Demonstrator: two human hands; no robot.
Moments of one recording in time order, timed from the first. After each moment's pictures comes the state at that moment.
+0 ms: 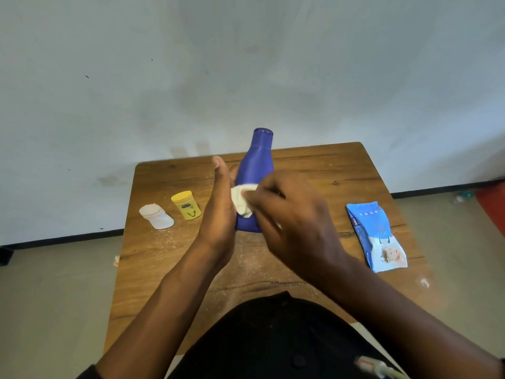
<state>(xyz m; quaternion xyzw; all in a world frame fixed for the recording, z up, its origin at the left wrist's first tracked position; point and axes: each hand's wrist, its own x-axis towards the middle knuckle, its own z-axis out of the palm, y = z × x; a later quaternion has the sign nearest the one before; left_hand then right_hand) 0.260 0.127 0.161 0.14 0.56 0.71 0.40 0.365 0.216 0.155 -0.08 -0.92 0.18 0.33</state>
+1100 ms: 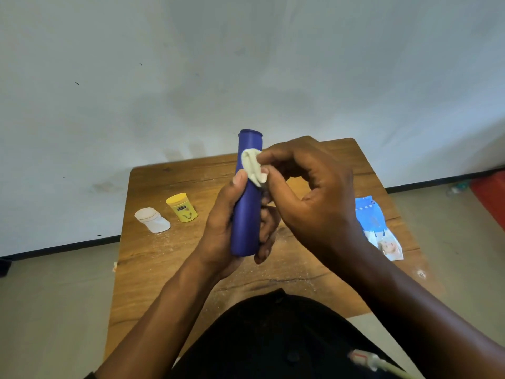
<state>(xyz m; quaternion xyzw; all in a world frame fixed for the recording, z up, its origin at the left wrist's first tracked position) 0.278 0.118 0.154 0.23 0.44 0.70 0.51 0.376 0.229 0.189 -0.14 -0.81 0.40 0.41</state>
